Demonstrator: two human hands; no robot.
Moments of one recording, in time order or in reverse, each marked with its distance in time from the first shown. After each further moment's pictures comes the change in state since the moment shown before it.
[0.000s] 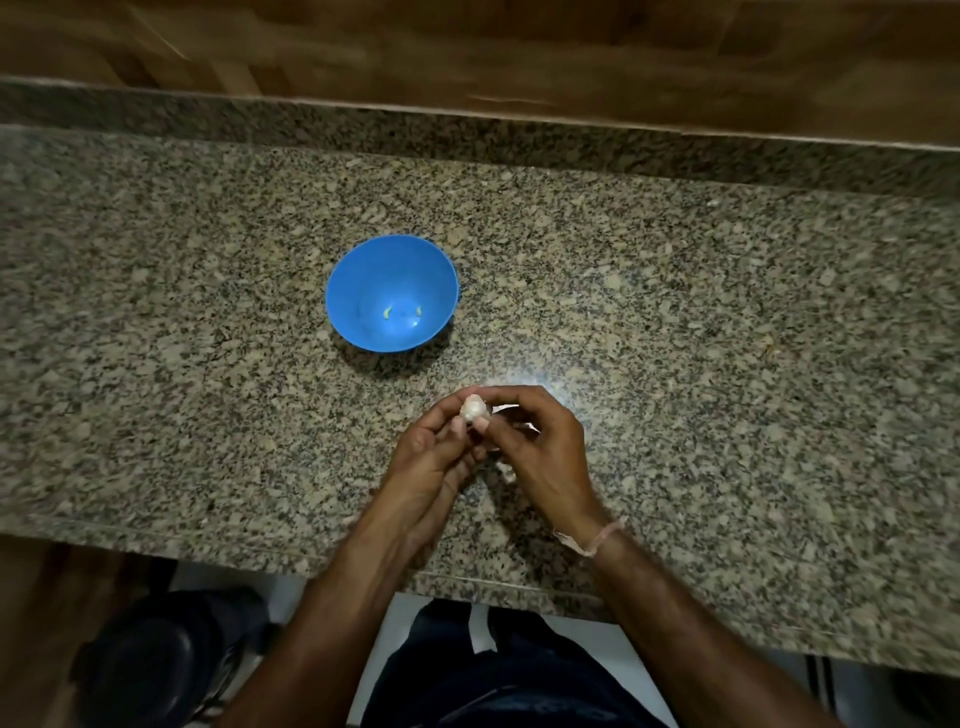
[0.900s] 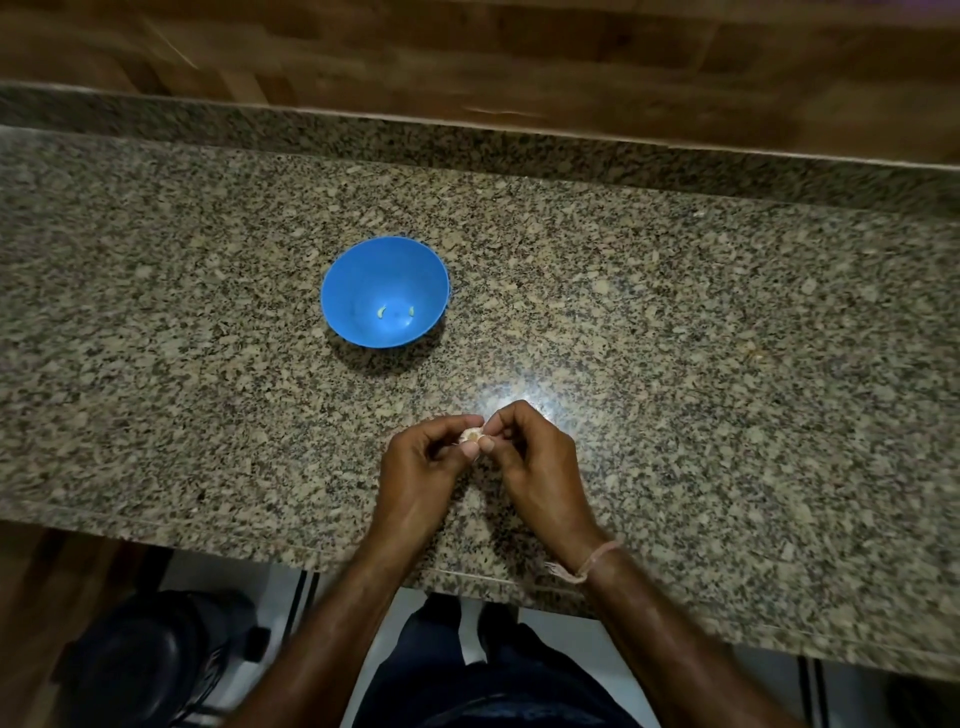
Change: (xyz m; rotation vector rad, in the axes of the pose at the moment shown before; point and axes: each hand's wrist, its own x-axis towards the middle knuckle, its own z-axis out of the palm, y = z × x) left_hand -0.030 -0.007 0.011 0.653 0.131 0.297; right_hand -0.024 0.004 -0.016 -0.227 -0.061 -0.070
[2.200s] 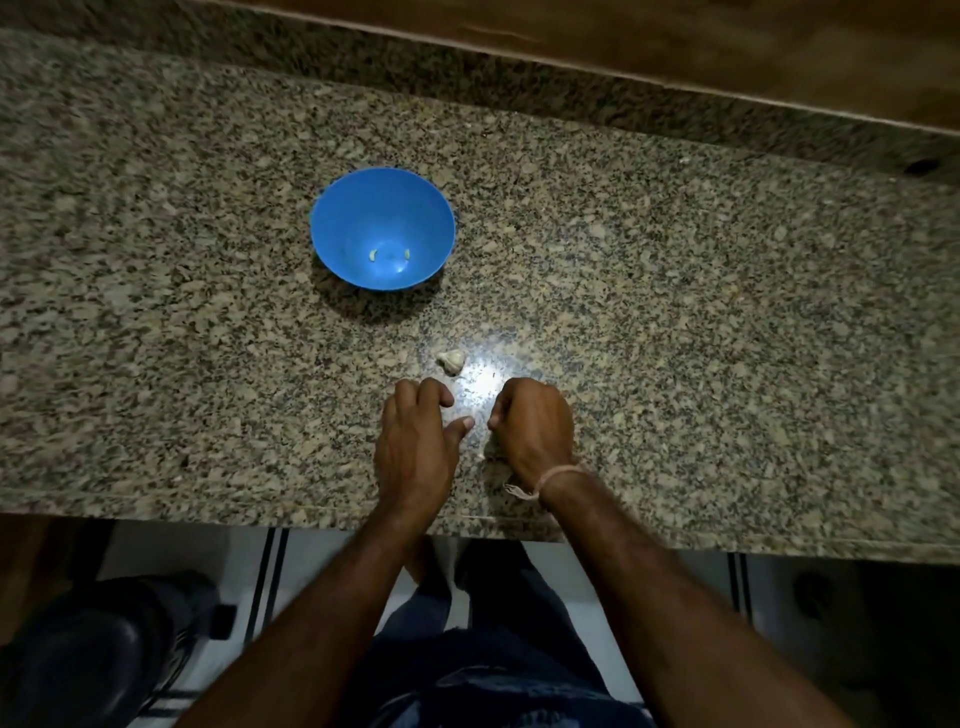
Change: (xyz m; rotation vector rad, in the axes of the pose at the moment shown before) left_hand 0.007 -0.072 -0.023 0.791 0.097 0.163; right_hand 0.011 0.027 0.053 -0.843 0.033 0.324
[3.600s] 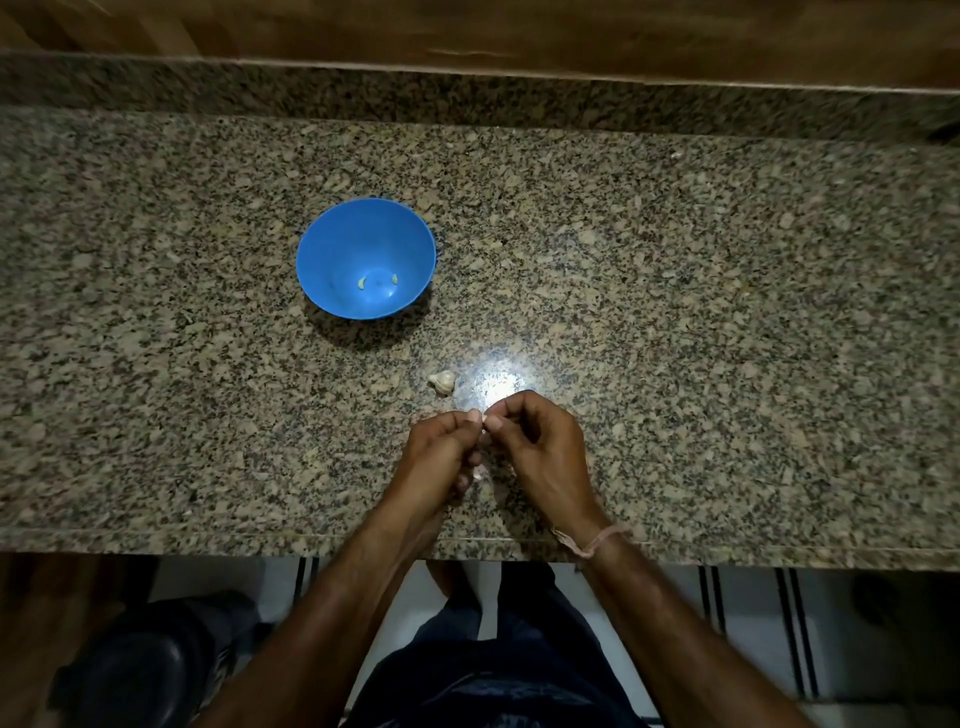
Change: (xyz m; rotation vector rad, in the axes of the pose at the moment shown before) left_hand 0.004 0.048 -0.026 -0.910 -0.424 -0.498; right_hand -0.030 0.023 -0.020 0.977 0.032 -0.121
